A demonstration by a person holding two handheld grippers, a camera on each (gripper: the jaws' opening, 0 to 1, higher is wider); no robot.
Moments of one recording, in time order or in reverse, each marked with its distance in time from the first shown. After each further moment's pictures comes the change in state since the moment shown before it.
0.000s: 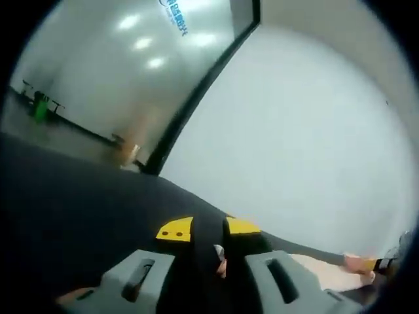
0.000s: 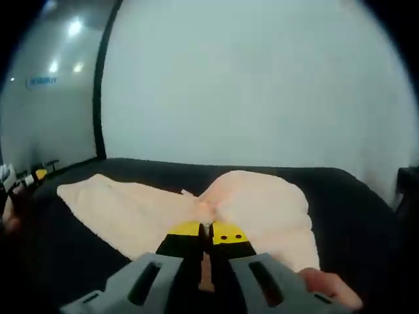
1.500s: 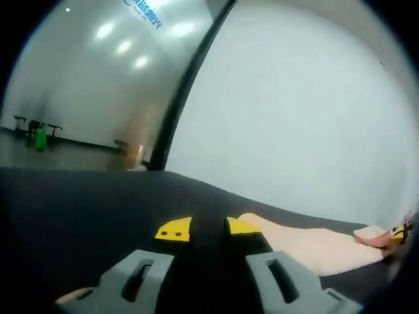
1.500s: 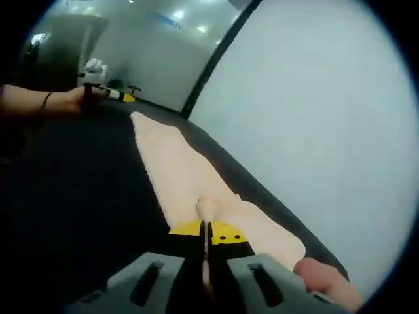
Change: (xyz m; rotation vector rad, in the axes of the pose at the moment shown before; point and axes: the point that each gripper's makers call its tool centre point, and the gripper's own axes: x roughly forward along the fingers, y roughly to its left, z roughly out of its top) left arm 0.009 0.006 -0.014 0.181 0.085 0.057; right arm -0.051 0.040 -0.011 -0.645 -0.033 0.481
